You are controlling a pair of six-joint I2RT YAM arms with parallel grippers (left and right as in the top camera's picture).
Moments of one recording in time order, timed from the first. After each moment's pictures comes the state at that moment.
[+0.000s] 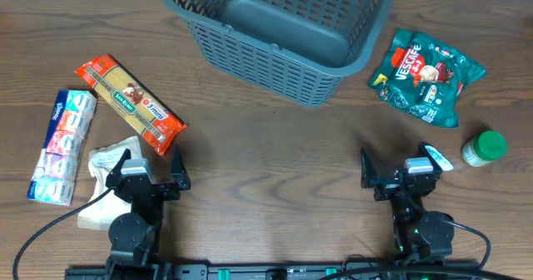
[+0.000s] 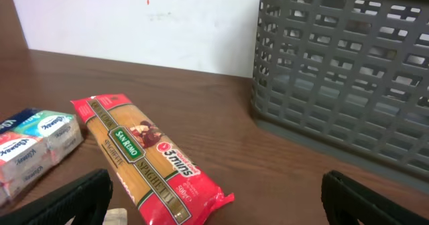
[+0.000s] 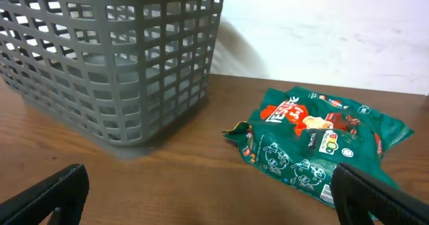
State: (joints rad) left arm -0.15 0.01 0.03 -0.11 -0.16 -0.14; right arm 0.08 0.01 0.01 -0.07 0.00 -0.04
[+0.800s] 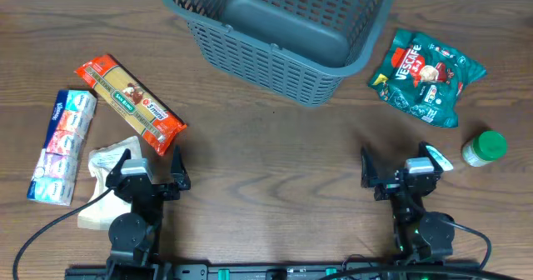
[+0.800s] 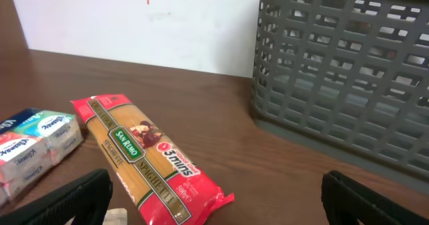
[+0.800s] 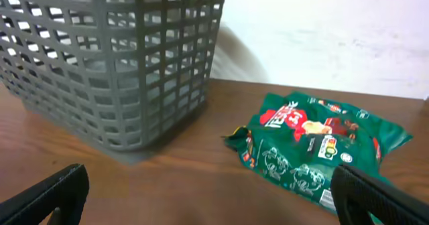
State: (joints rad) left arm -0.15 0.01 0.03 -0.11 -0.16 -0.14; right arm 0.08 0.01 0.01 -0.05 0.00 -0.04
